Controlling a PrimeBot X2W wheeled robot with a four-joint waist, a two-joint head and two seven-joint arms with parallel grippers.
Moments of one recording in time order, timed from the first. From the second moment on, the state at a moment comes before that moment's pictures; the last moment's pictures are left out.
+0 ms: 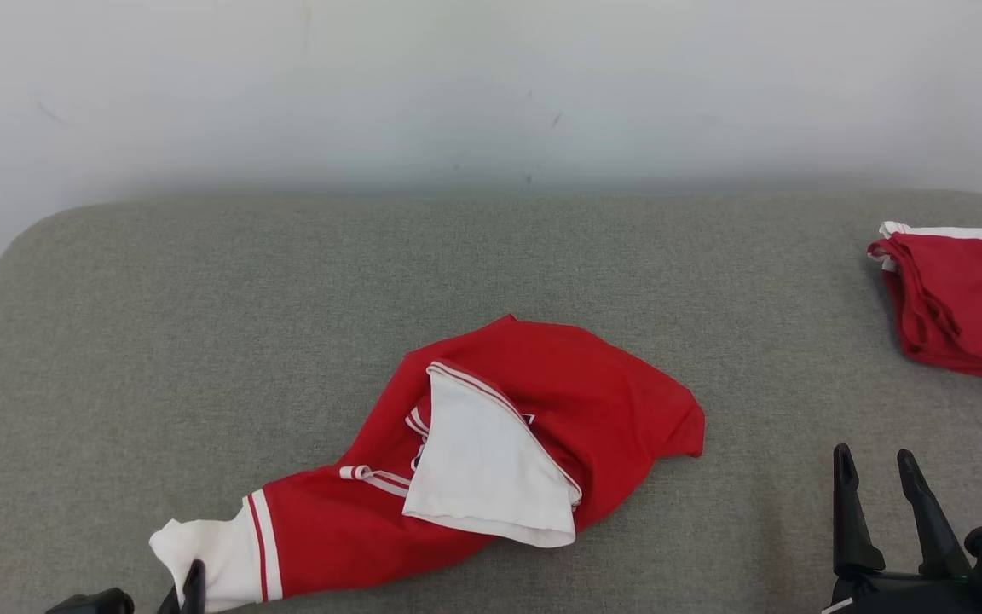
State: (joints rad) left arm -0.11 0.59 -0.63 0.21 -1.02 0.29 -0.24; right arm 0.02 -0.10 -0.07 0.16 0.31 0.13 -0.23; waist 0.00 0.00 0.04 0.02
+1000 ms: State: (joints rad) left arm -0.04 0.33 -0.26 0.09 -0.49 0.17 -0.26; right arm 0.09 -0.11 -0.09 0.12 0.30 0.13 -0.19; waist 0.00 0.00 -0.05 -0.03
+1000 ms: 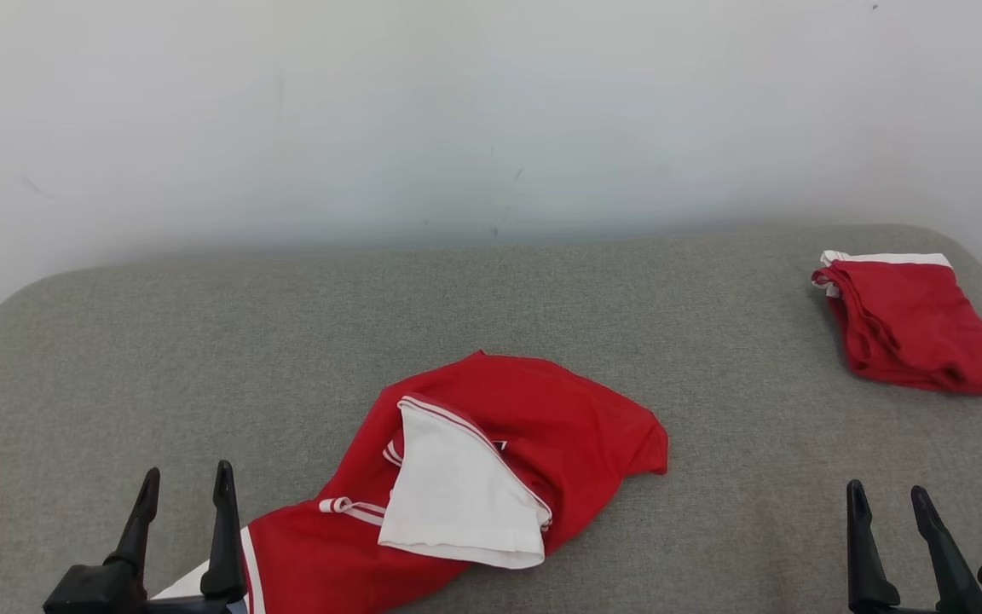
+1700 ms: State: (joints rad) left arm 0.02 0.27 -0.21 0.13 -0.41 0.08 -0.26; right arm 0.07 -0.15 -0.02 0.15 0.30 0.13 -0.18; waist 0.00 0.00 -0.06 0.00
